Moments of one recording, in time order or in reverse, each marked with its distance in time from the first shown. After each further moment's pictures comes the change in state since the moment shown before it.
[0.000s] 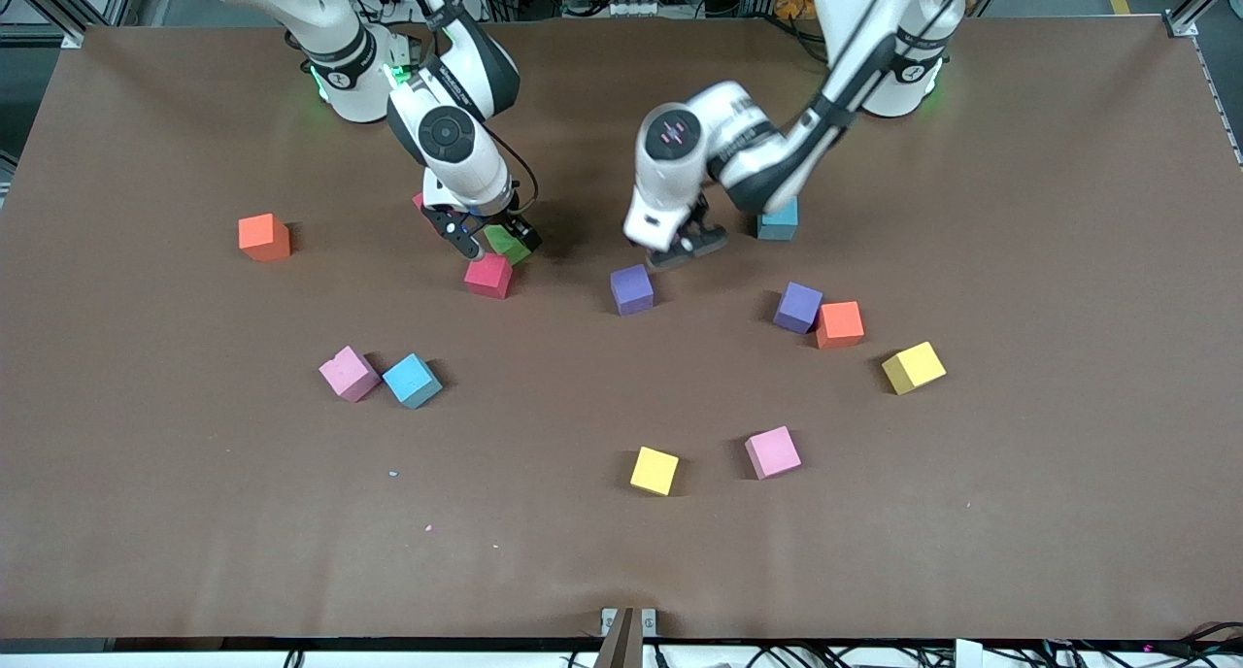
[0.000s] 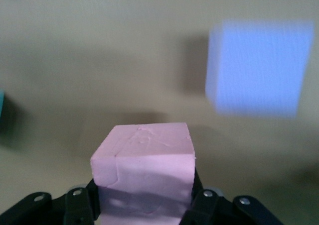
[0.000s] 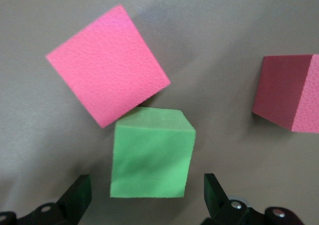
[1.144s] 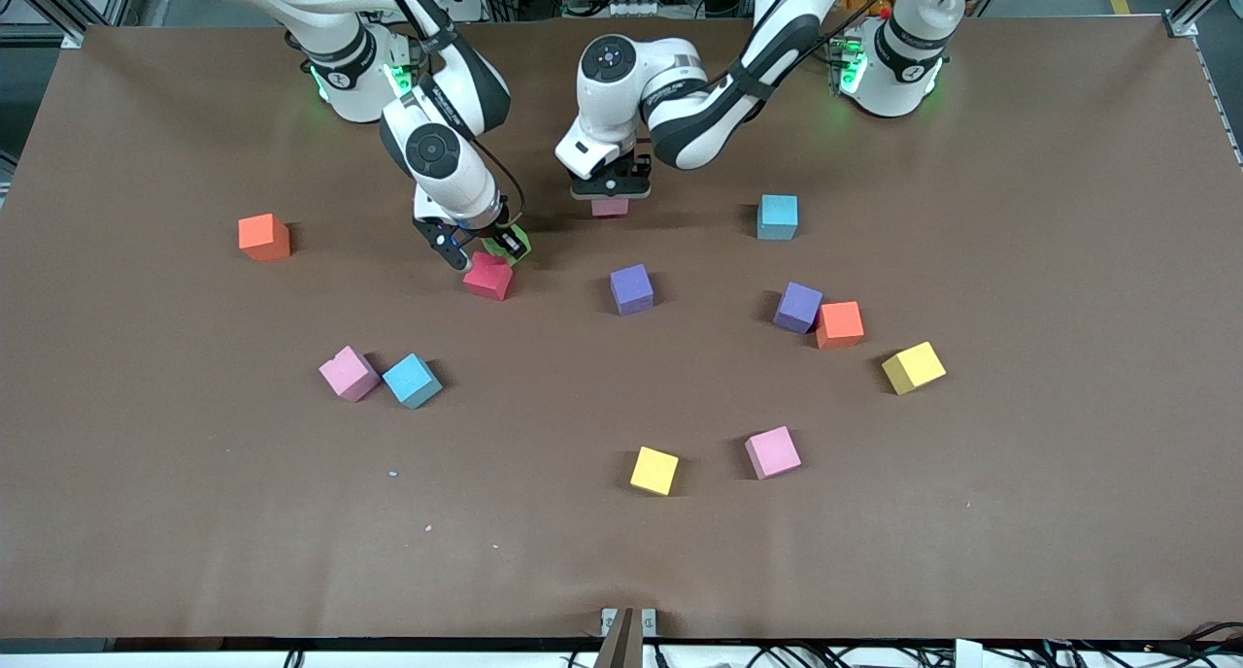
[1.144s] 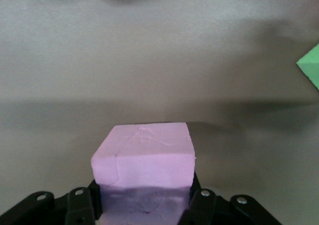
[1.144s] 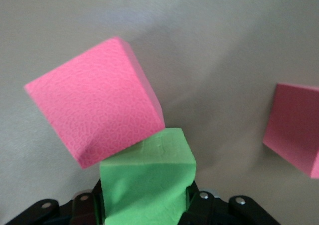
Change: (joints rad) left arm -0.127 0.113 -0.042 0.037 0.185 0.164 0.003; right arm -0.056 0.048 0.003 -0.002 -0.017 0.070 -0.096
